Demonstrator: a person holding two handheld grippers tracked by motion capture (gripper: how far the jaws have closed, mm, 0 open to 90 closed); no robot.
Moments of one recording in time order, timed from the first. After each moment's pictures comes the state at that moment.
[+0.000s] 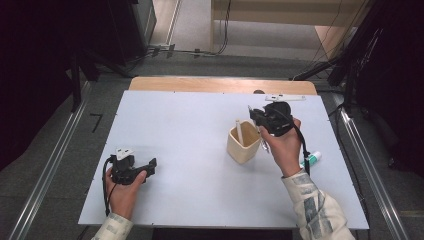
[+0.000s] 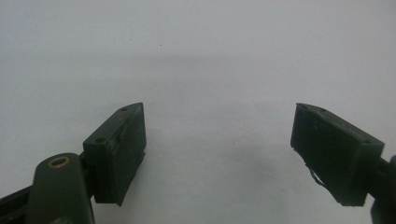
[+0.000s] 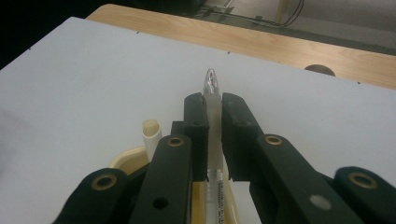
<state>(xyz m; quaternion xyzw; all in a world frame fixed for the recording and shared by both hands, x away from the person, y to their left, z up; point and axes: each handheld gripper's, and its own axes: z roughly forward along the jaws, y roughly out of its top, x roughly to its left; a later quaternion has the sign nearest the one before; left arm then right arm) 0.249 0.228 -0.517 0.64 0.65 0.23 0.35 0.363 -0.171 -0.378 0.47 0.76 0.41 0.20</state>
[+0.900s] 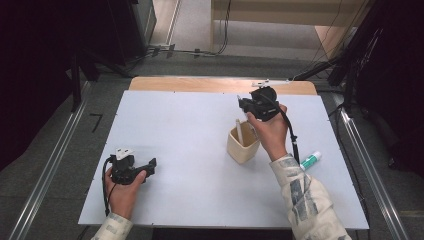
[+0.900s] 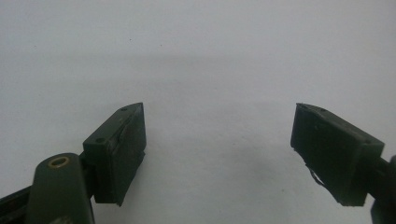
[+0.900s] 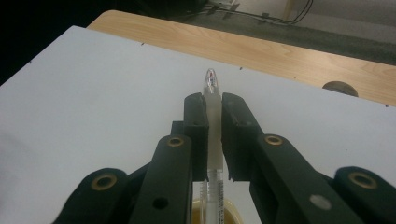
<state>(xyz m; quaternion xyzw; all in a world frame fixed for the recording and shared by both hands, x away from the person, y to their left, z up) 0.250 0.229 -0.517 0.64 0.64 0.23 0.36 0.399 -0.140 -0.370 0.47 0.77 0.40 0.18</state>
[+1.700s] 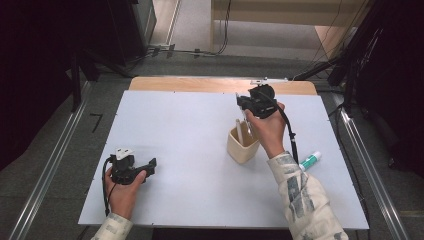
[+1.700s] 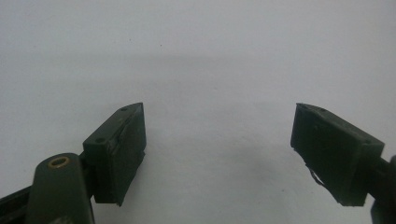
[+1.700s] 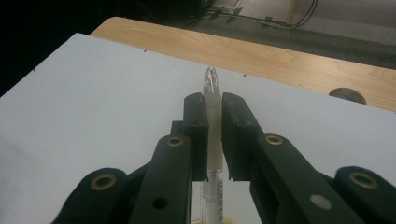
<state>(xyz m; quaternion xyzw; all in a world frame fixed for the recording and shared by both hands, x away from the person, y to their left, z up) 0.250 0.229 -0.517 0.64 0.64 0.23 0.36 0.407 -0.137 -0.372 0.47 0.76 0.41 0.18</state>
